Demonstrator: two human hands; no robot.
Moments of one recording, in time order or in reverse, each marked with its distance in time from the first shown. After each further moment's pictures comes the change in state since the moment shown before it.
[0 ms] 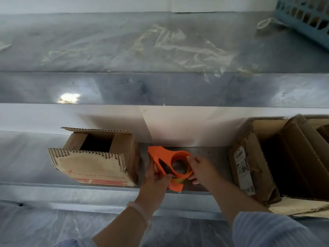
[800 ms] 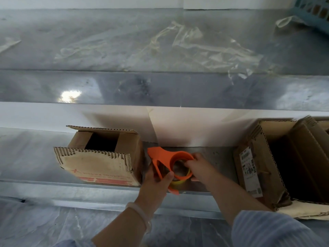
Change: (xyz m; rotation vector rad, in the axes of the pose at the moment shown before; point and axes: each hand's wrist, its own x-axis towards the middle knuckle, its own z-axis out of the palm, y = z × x) left_hand 0.001 -0.001 -0.017 0.038 0.011 0.006; right_hand 0.007 -0.018 0.015 0.101 -0.097 0.109
